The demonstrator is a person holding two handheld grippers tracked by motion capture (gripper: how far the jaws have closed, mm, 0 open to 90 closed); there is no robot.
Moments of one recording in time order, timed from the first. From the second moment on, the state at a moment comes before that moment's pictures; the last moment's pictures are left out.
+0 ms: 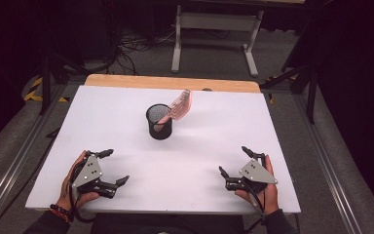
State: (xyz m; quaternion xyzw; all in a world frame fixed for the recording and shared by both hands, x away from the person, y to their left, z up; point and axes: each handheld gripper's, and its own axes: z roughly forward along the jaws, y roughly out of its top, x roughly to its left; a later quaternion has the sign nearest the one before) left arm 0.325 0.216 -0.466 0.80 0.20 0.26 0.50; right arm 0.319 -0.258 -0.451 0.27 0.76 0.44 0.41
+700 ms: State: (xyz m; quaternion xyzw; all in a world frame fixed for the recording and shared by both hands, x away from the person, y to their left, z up) left arm 0.327 0.216 -0.466 0.80 0.20 0.25 0.50; right arm 0.320 -0.255 -0.453 0.26 0.76 0.43 0.41
